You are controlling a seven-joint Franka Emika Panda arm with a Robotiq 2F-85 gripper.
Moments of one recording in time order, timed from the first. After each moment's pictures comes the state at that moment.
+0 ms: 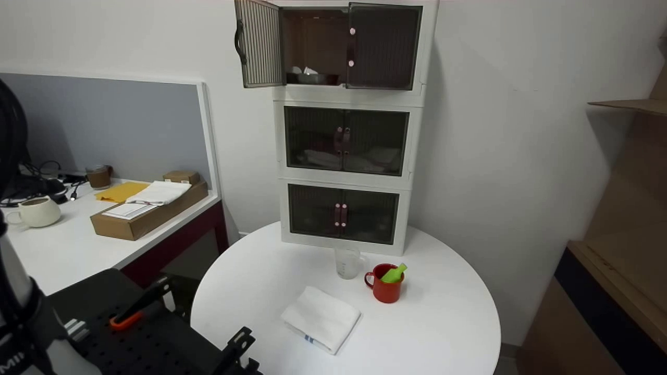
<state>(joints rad) -0.09 -0.09 0.04 -1.67 0.15 2.25 -0.13</state>
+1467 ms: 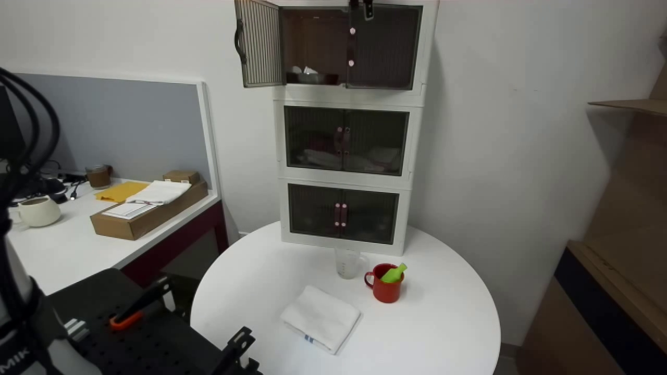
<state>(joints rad) 0.00 0.28 -0.01 -1.31 0.04 2.10 0.70</state>
